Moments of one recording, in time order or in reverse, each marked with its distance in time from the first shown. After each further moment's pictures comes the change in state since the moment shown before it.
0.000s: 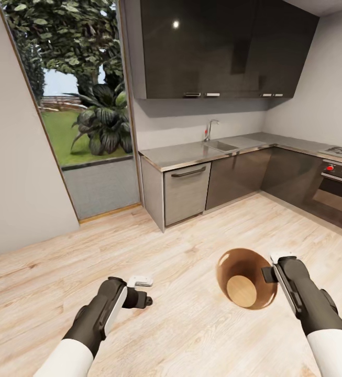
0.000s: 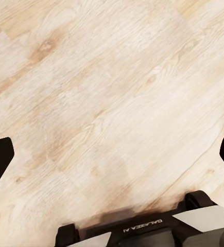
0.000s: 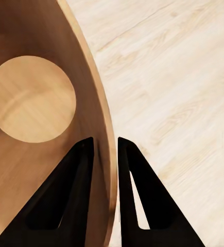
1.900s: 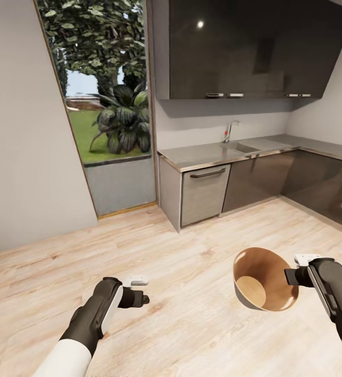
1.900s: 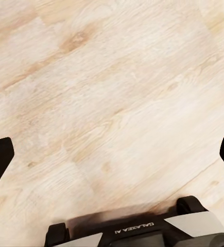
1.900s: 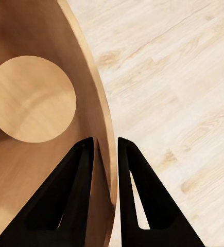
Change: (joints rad) left arm 0.002 -0.003 0.073 0.004 -0.001 -0.002 0.000; right arm 0.018 -0.143 -0.112 0.003 0.002 0.000 0.238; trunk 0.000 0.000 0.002
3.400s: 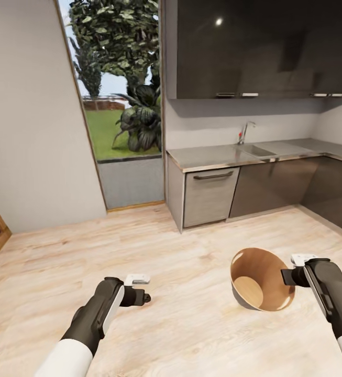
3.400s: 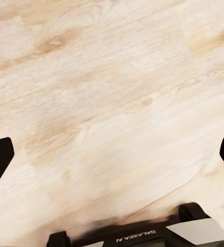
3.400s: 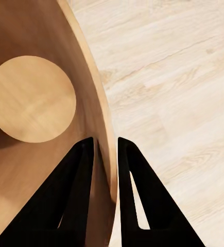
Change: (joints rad) left arm -0.001 -0.006 -0.008 0.000 -0.006 -0.030 0.002; right arm 0.000 0.019 0.005 -0.001 0.009 0.000 -0.003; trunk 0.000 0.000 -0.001
